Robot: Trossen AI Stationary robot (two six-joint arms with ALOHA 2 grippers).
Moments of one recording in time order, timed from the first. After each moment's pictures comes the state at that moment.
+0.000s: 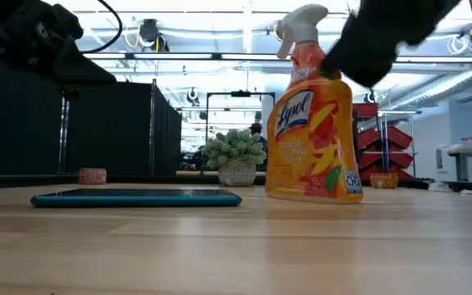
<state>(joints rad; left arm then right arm) 0.03 0.29 0.22 -0.20 -0.15 -0.23 0.47 1.52 0.84 -0.02 0.30 0.46</state>
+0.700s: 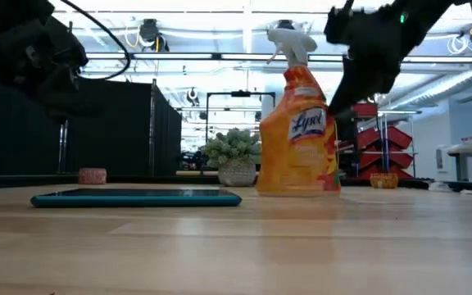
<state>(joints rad) -0.03 0.43 0.24 -0.38 -0.07 -0.41 0.25 1.33 0.84 -0.43 0.39 0.62</state>
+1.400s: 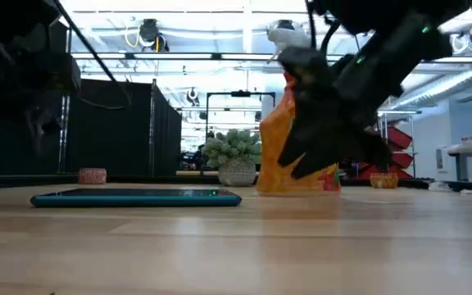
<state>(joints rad) -0.35 0.95 0.36 -0.45 -0.03 -0.63 0.27 1.74 0.84 0.05 0.28 1.14</state>
